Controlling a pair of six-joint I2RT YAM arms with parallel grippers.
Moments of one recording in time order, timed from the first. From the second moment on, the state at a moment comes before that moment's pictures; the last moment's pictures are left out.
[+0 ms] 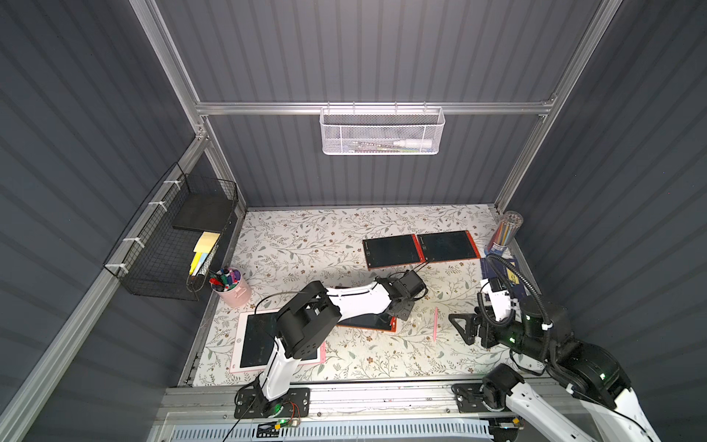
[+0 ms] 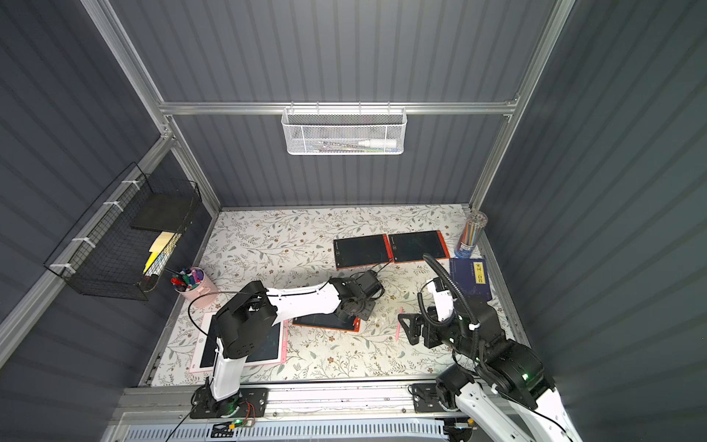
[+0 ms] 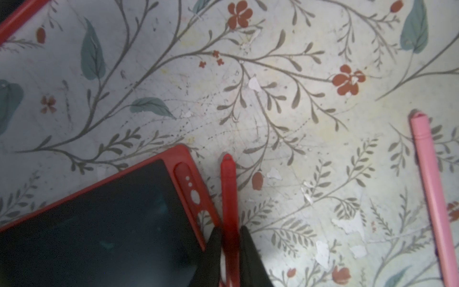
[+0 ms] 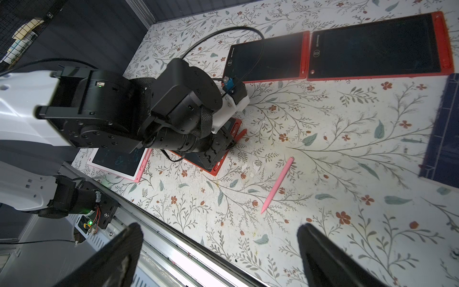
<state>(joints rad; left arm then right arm) -1.05 2.04 1.41 -0.54 -0.16 -0.43 0.54 0.47 0.92 -1.06 -0.12 0.38</state>
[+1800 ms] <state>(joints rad) -1.03 1.98 1.32 -0.50 -0.08 -0.67 0.54 0.47 0.92 -1.06 -0.12 0.39</state>
